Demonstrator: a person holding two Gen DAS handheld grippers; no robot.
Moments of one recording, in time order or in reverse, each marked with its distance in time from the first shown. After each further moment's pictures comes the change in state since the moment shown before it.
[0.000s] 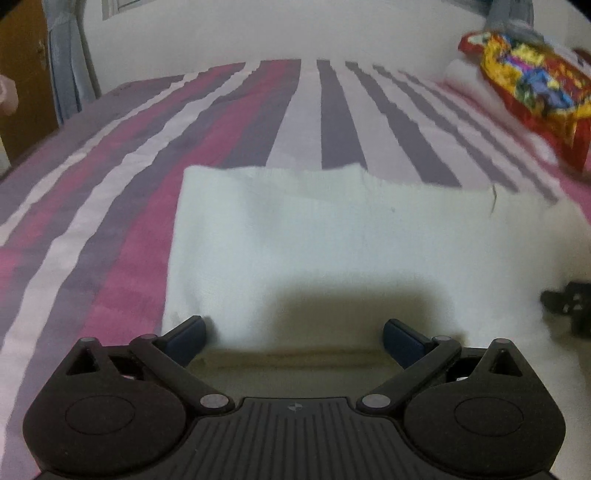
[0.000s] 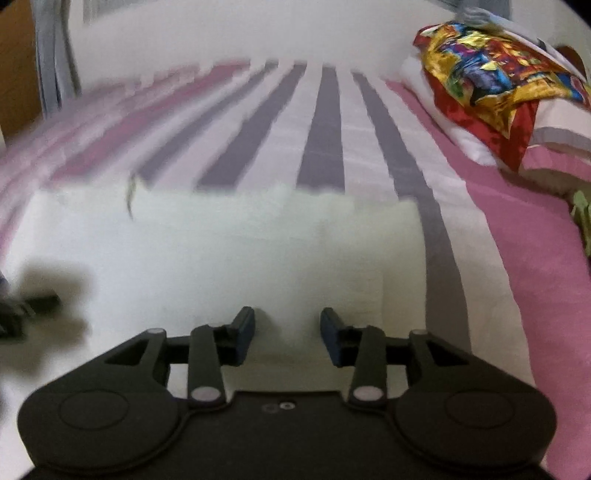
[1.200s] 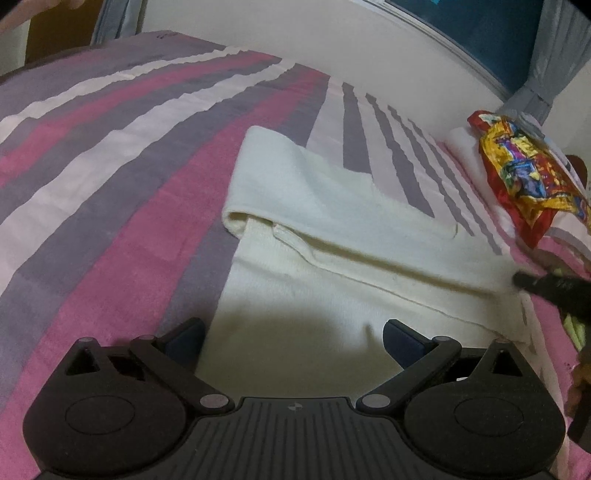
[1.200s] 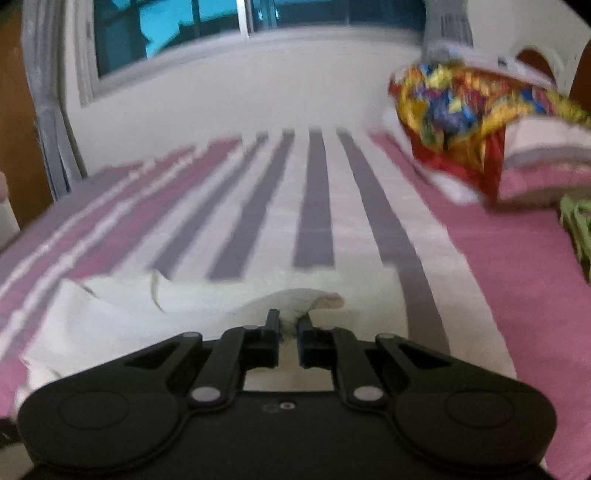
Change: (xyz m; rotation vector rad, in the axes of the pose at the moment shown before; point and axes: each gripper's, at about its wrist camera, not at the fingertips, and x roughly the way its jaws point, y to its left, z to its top) left arm -0.047 0.070 -0.069 -0.333 -0.029 -0.230; right arm -0.041 -0.037 0.017 0.177 -0.216 0.091
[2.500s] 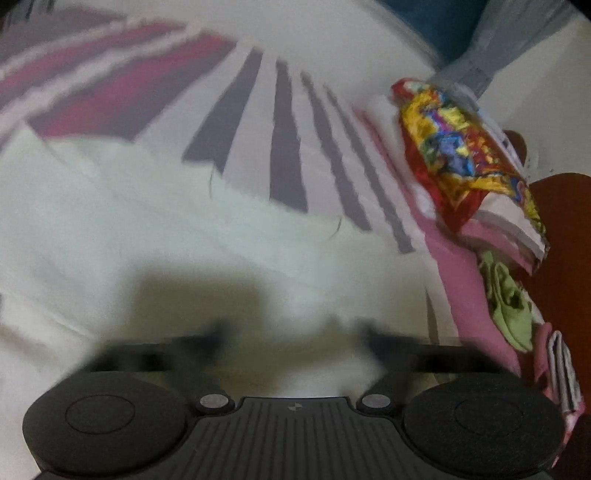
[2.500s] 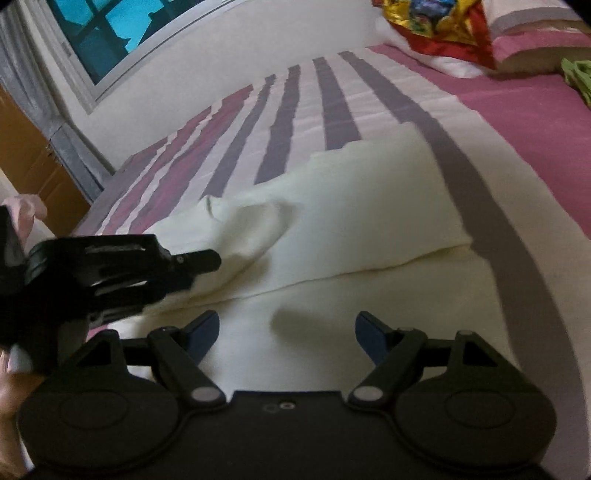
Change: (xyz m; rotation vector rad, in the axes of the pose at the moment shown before) left arm 0.047 -0.111 0.042 0.063 0.058 -0.244; right arm -0.044 0.005 -0.065 0.255 0.162 0.190
